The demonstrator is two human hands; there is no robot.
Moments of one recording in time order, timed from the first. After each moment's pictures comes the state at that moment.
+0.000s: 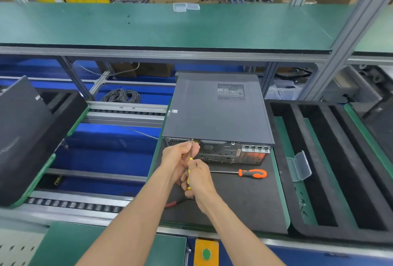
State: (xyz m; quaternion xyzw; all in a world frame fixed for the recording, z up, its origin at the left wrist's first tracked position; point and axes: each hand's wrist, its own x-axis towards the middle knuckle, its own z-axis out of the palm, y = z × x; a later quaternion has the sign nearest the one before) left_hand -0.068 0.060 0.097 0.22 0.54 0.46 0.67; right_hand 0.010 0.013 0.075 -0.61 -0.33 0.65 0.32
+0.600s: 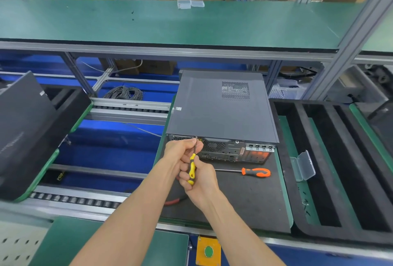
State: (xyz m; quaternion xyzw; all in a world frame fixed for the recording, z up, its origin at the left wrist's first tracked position) left_hand -0.077 0.067 0.102 0.24 0.65 0.37 0.62; right_hand 0.007 0.011 0.091 -0.40 -0.03 0.81 0.43
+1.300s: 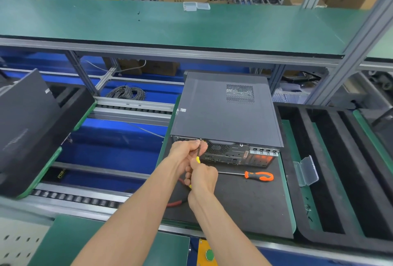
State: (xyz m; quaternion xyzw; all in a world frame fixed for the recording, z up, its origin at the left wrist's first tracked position) left_hand -0.077 0.073 0.107 0.18 0.56 0.42 0.69; right_hand -0.019 0.013 0.090 -0.65 -0.11 0.60 0.45
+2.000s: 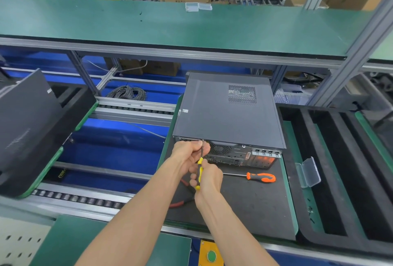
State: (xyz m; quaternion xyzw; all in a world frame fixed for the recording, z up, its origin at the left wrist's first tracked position) left_hand -0.076 0.078 0.099 0.13 0.55 0.47 0.68; right_hand -0.011 0.020 0.093 -0.63 -0.04 0.63 0.45
